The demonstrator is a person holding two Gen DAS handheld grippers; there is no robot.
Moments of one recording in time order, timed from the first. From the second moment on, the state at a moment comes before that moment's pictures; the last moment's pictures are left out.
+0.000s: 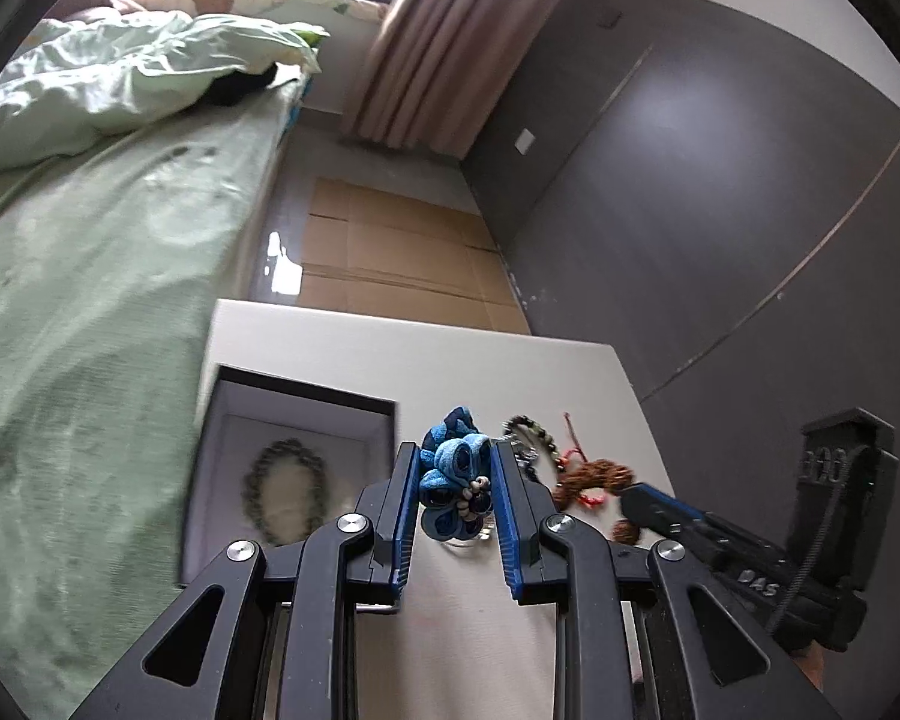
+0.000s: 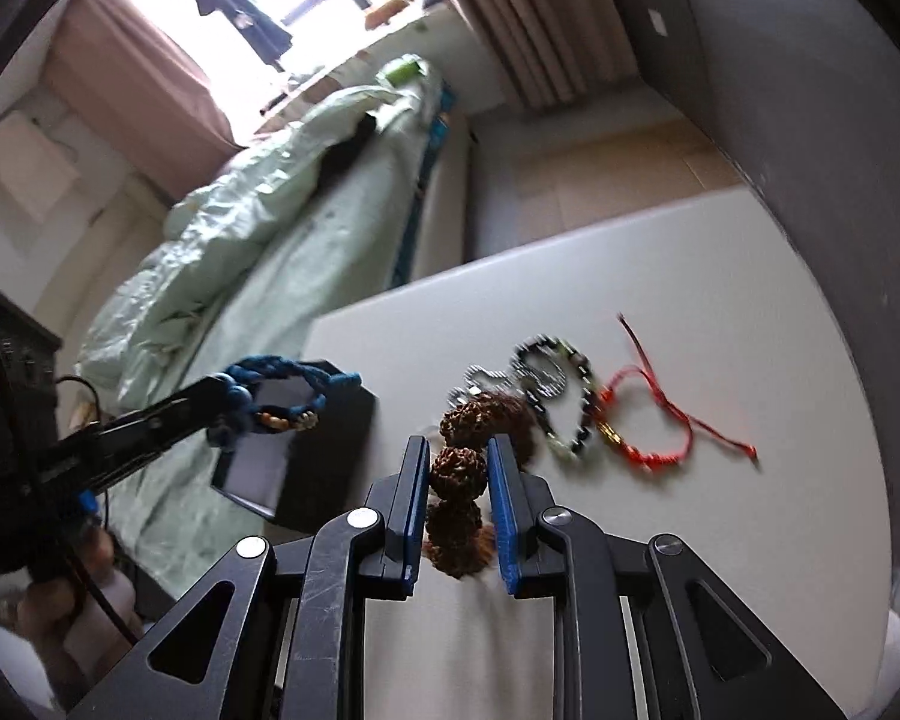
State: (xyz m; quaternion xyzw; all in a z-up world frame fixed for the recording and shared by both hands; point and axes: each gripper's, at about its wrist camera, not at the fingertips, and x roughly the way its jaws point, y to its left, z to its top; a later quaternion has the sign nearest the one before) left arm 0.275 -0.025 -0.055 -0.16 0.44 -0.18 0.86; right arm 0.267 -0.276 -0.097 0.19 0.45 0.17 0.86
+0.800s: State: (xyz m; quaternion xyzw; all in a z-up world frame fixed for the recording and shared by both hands) left arm 0.273 0.043 -0.050 -0.19 0.43 -0.12 0.87; right arm 0.265 -0.218 -0.058 0.24 0.34 0.27 0.87
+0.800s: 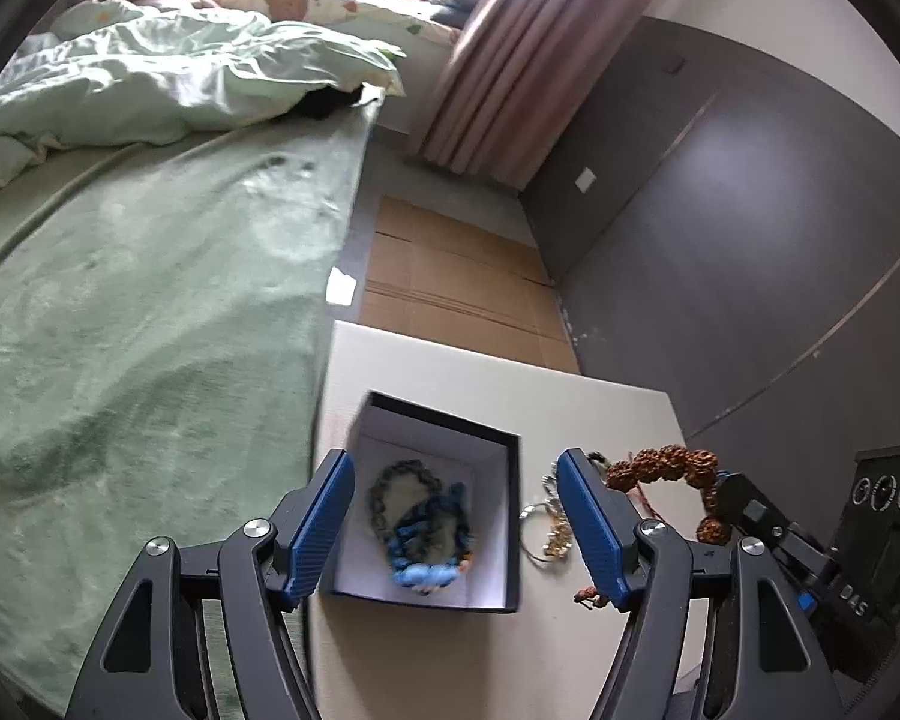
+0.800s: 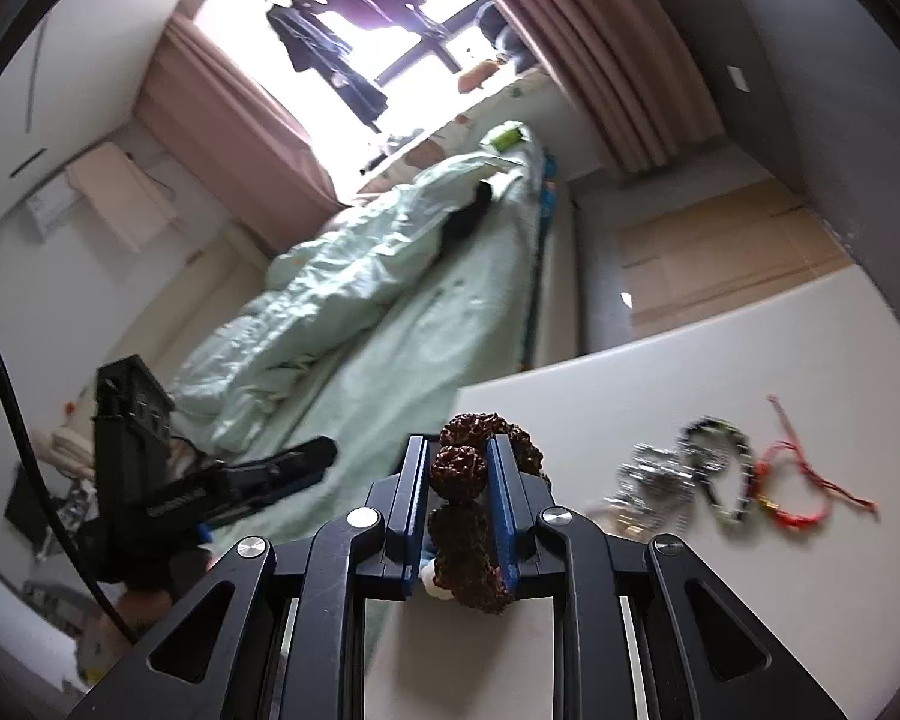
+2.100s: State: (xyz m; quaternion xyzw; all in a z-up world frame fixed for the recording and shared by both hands) left arm 0.276 -0.002 -0.066 -0.14 0.45 -0.14 0.87; right arm 0.269 -0.232 -0.075 0.22 0.40 0.19 0.87
